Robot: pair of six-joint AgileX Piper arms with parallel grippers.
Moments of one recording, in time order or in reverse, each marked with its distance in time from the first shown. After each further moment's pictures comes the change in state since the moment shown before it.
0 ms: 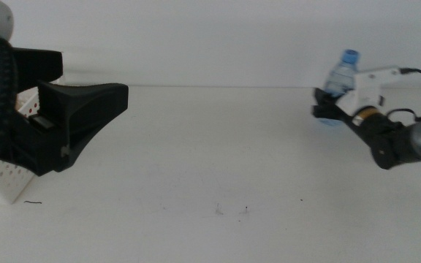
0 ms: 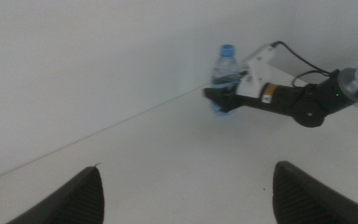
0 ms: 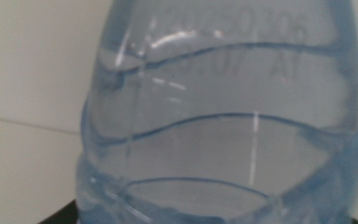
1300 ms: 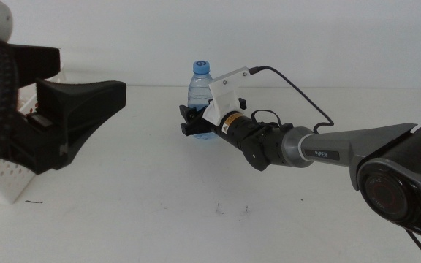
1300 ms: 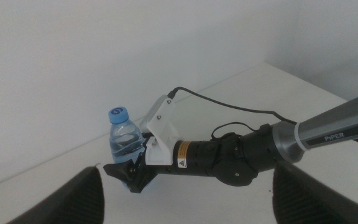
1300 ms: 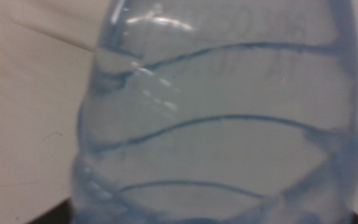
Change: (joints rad) left arm 0.000 0.000 0.000 0.018 -0.008 0.000; right arm 0.496 0.162 -0.411 0.127 0.317 -0.022
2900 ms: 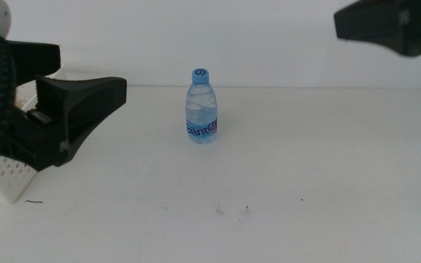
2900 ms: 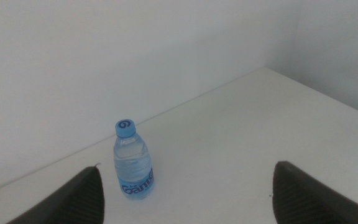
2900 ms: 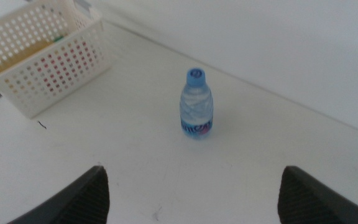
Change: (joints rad) left arm 0.000 0.000 0.000 0.000 -0.015 0.000; right arm 0.020 -1.341 0.236 0.099 1.384 -0.039
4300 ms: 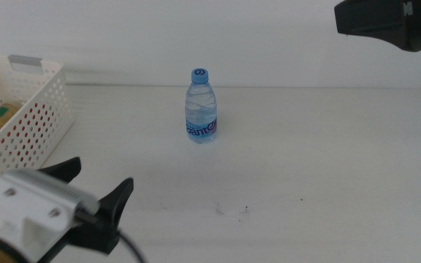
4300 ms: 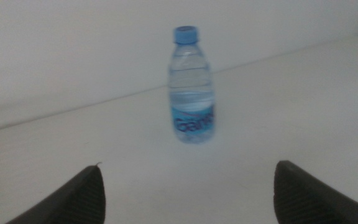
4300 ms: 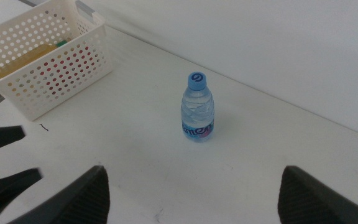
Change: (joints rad) left arm 0.001 0.204 0.743 -0.216 -1.039 0.149; right arm 0.000 -0.002 -0.015 0.006 0.003 -0.004
